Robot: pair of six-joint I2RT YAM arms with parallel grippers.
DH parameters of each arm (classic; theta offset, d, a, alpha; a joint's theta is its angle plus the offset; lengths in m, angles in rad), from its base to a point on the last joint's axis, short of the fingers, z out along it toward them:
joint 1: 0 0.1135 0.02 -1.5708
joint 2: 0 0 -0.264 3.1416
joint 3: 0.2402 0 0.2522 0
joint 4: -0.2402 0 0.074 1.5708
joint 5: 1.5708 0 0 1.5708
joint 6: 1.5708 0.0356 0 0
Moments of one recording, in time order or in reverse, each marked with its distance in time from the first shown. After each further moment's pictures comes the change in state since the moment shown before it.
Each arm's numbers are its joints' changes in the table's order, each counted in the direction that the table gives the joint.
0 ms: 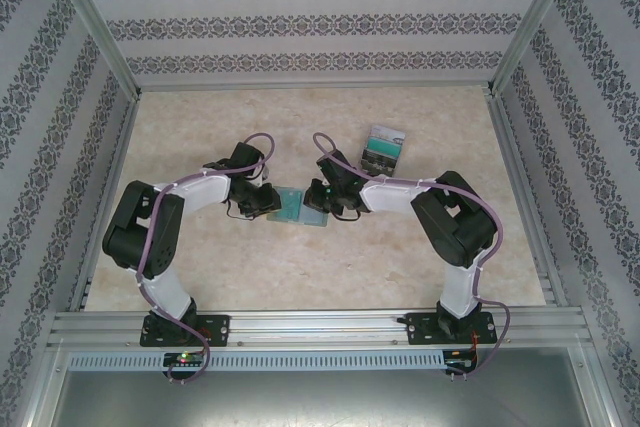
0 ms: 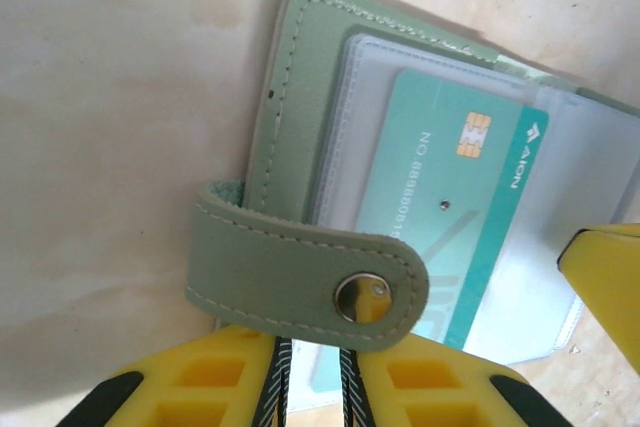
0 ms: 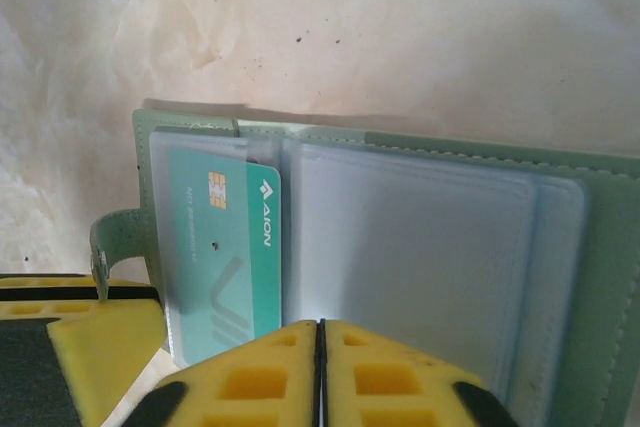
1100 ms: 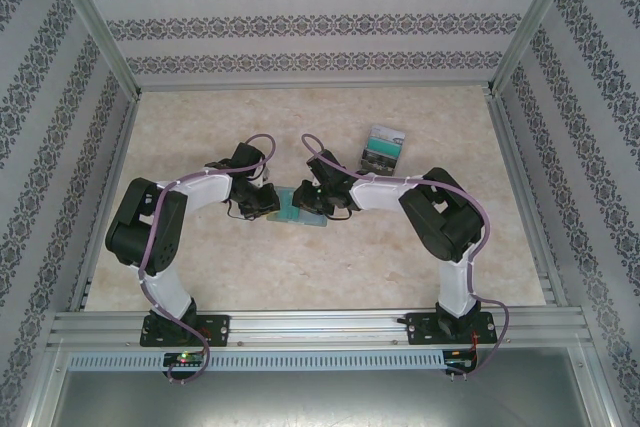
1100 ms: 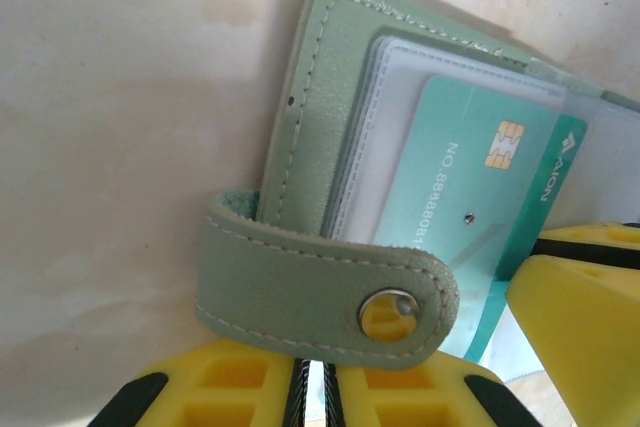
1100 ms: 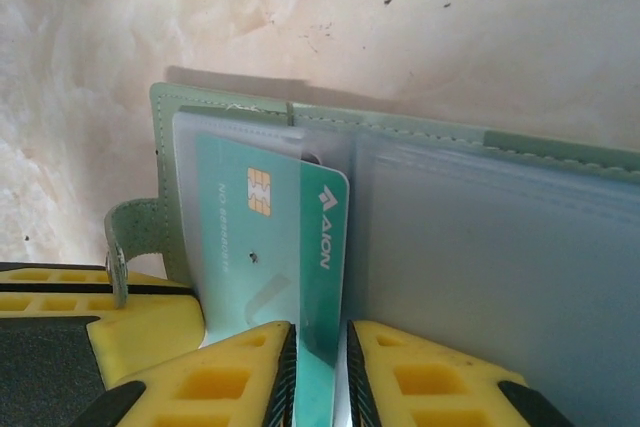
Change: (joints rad) left arm 0.000 0.031 0.008 -0.003 0.001 0.000; right arm 0.026 0.081 0.078 -0.001 -0.042 -0.014
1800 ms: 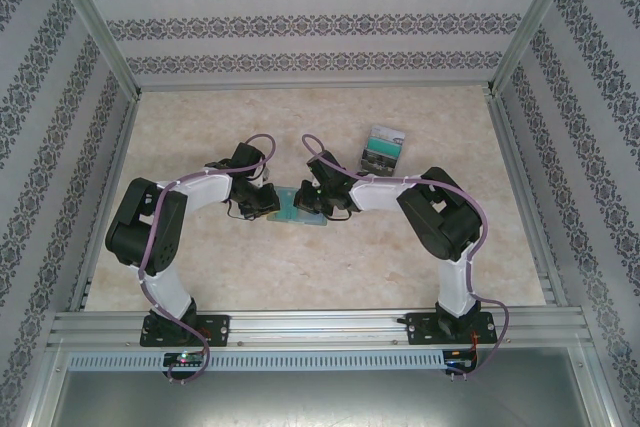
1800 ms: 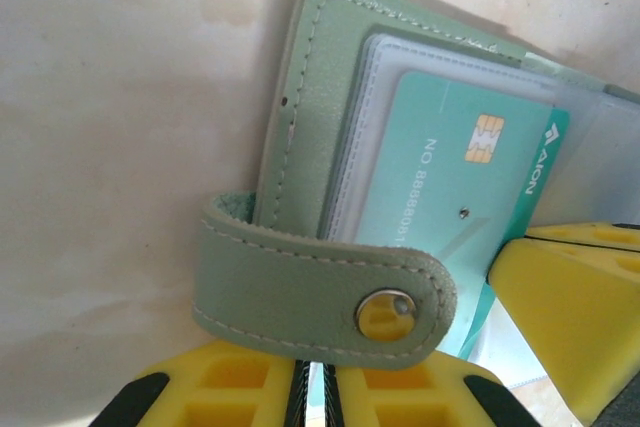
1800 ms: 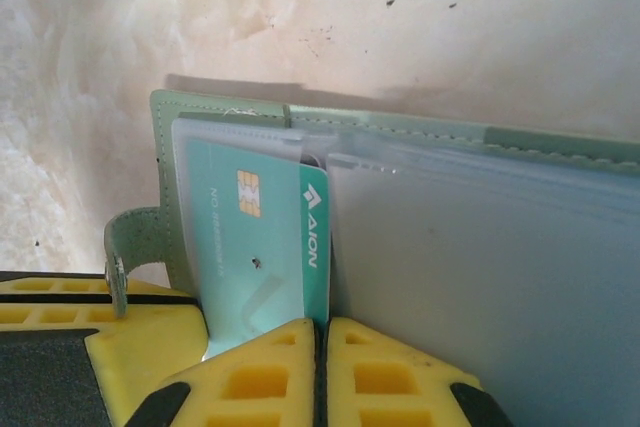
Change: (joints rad) left arm 0.000 0.000 0.000 -0.001 -0.005 0.000; right arm -0.001 0.006 -0.018 0.043 -0.008 0.023
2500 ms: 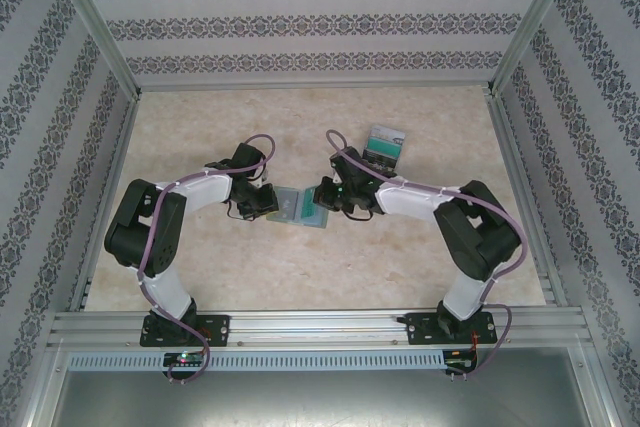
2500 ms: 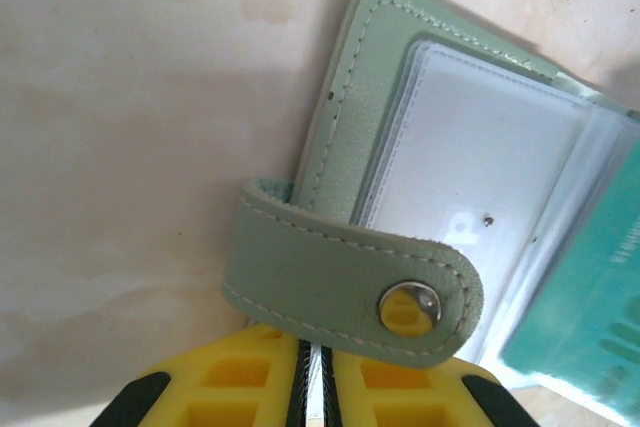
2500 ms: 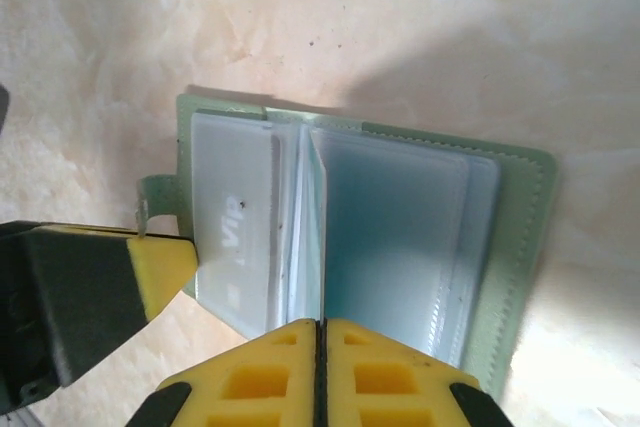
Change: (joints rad) left arm -0.005 -0.014 0.000 -0.023 -0.038 -0.014; right arm -0.073 -0.243 -0.135 -0.093 0.032 -0.080
